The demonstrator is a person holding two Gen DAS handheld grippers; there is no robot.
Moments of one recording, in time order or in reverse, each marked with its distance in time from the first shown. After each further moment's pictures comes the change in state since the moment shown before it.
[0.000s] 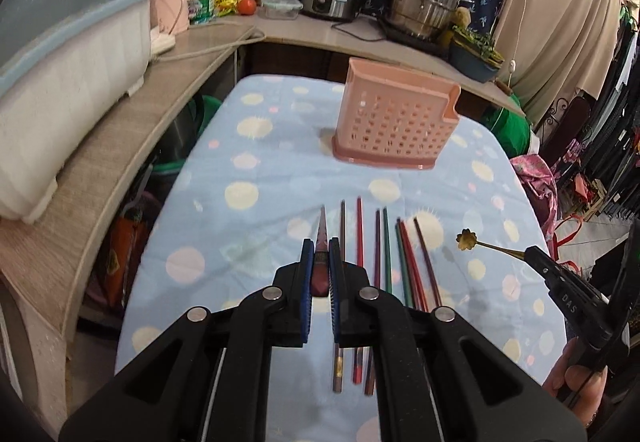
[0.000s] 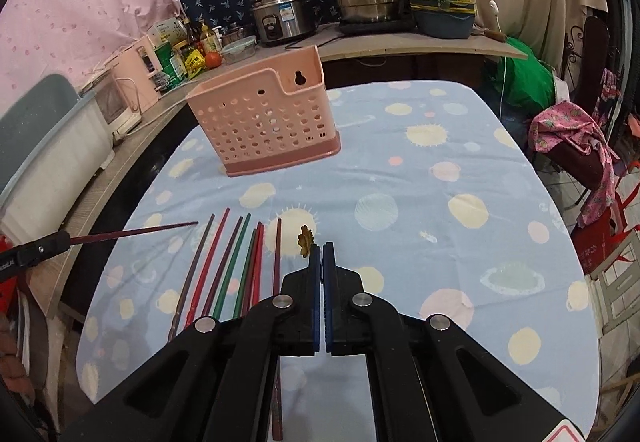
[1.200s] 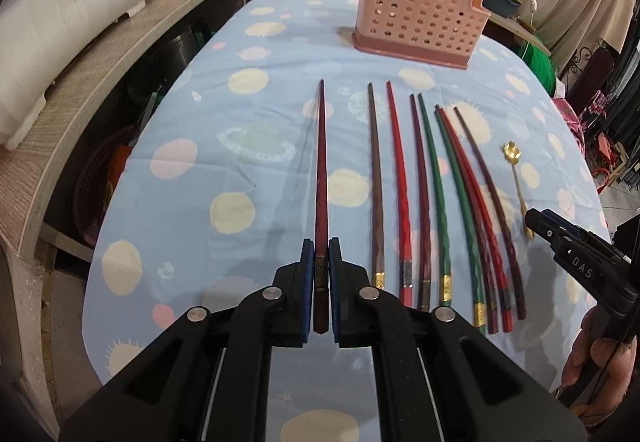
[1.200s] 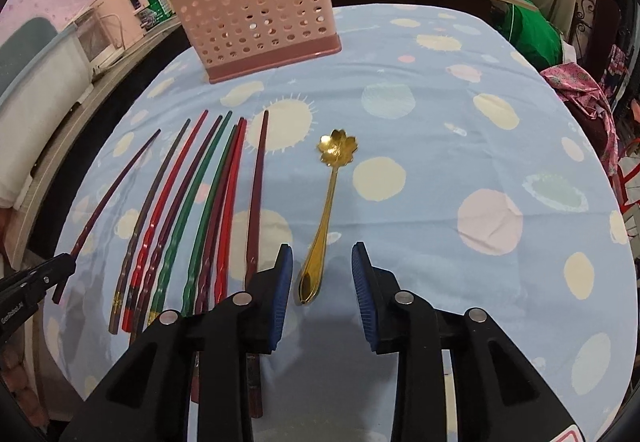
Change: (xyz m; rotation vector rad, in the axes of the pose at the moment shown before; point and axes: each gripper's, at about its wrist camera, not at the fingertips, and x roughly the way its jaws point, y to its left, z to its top) left arm 0.059 0.006 -0.098 0.027 0.191 0.079; right arm 0.064 0.009 -0.086 -0.032 0.239 -0.058
